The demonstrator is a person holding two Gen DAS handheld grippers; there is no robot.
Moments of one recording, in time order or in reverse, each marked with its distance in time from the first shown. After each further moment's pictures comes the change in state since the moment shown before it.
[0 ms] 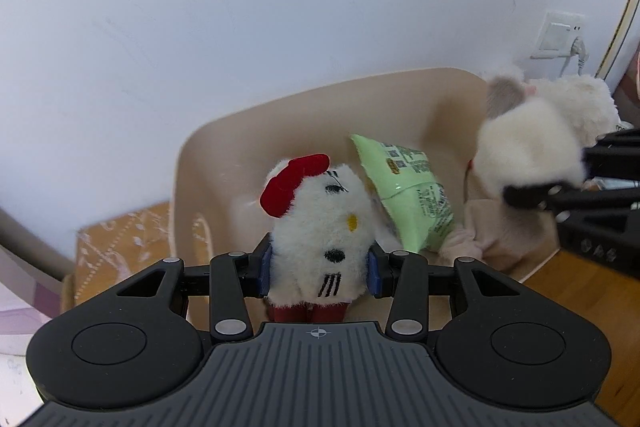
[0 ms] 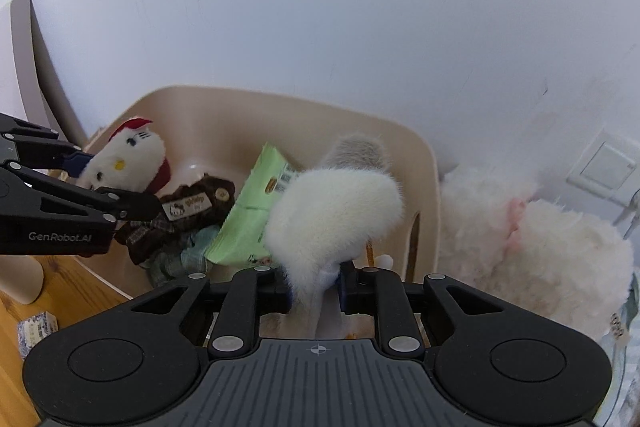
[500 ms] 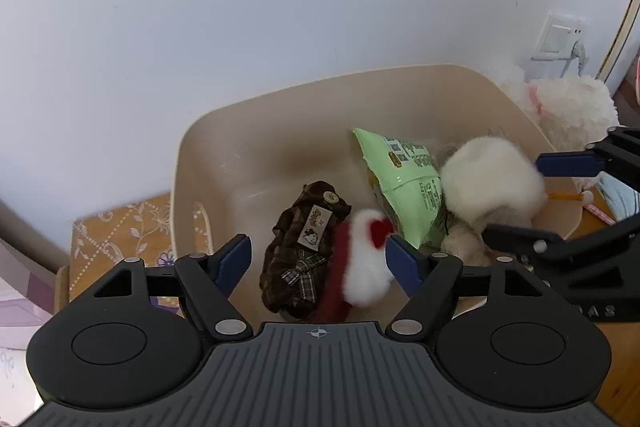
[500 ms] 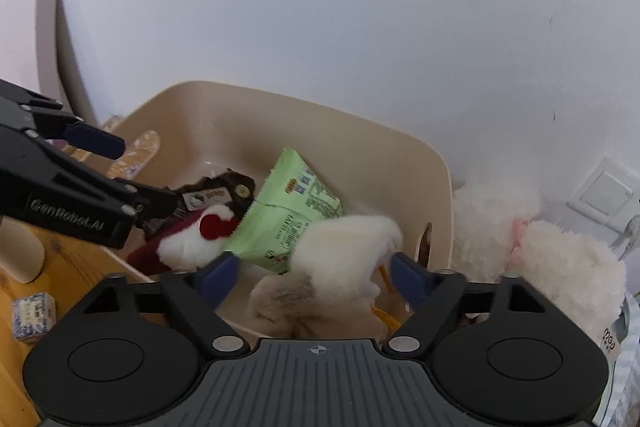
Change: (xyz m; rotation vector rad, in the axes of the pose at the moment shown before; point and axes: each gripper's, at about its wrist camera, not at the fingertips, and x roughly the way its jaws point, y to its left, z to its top) left arm -0.006 0.009 -0.010 -0.030 -0.013 -0.004; right arm -0.015 0.023 -0.010 -0.089 -0.057 -0.010
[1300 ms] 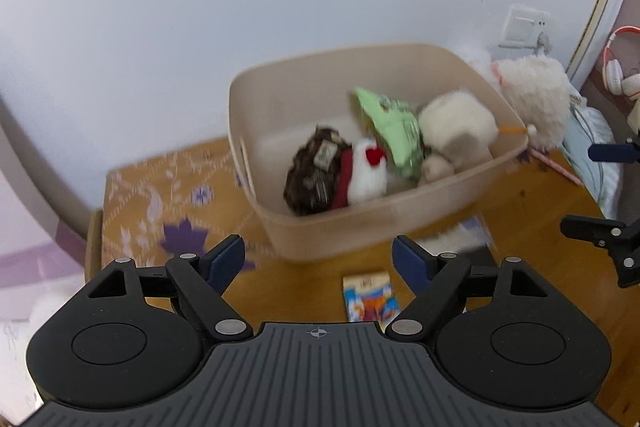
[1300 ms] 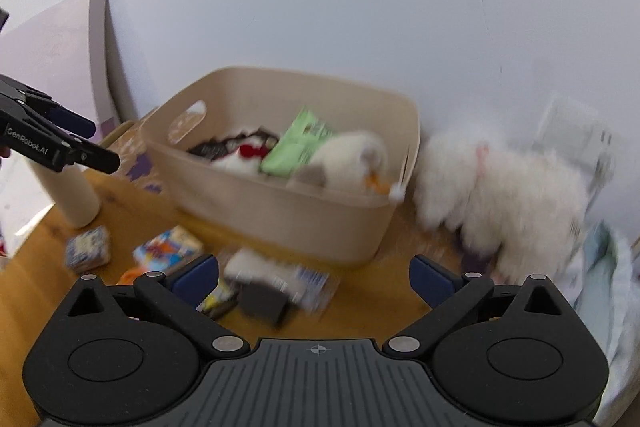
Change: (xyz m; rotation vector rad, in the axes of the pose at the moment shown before) left arm -0.081 0.025 -0.074 -0.022 -0.004 -0.031; right arm -0.092 -0.011 -0.095 0.062 -0.035 0.072
